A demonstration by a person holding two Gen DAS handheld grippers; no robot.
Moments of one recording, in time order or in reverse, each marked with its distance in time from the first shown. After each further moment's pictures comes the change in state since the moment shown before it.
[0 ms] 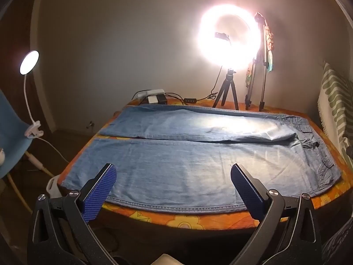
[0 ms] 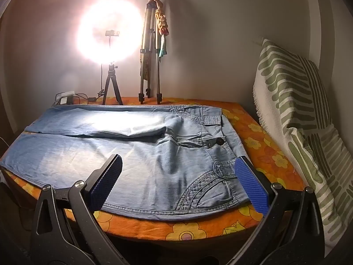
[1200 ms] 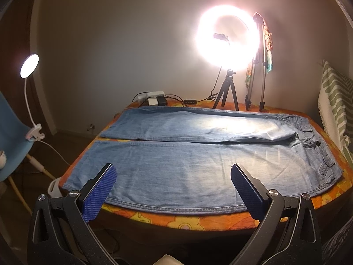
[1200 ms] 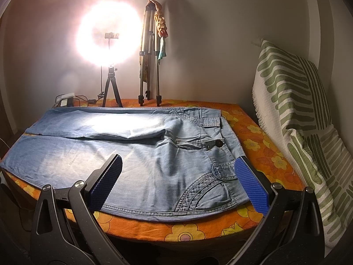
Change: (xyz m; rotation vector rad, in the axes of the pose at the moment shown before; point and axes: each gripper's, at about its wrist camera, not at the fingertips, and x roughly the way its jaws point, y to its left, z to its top) left arm -0.003 -0.002 -0.003 0.014 -0.016 0.010; right arm -0.003 -0.001 0.000 -0.001 -0.006 -0.002
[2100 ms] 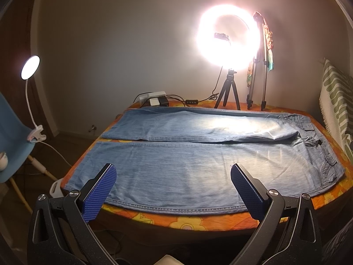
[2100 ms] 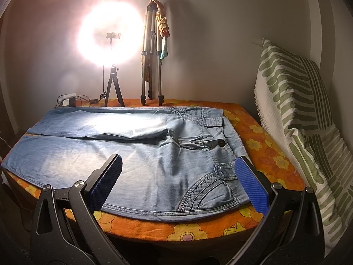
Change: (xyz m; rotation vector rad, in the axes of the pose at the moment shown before) left arm 0.002 0.004 -0.001 0.009 -0.003 0.009; right arm -0.002 0.001 0.005 0.001 0.001 0.006
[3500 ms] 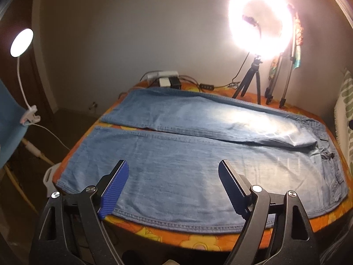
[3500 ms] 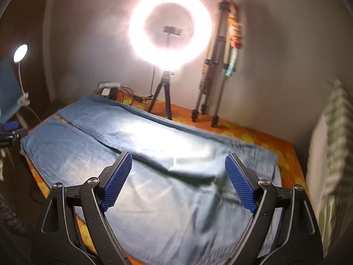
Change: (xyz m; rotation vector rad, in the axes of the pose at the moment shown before) left arm 0.081 0.032 0.029 -0.094 0.171 0.019; right arm 0.094 0.069 0.095 -0.292 0.036 0.317
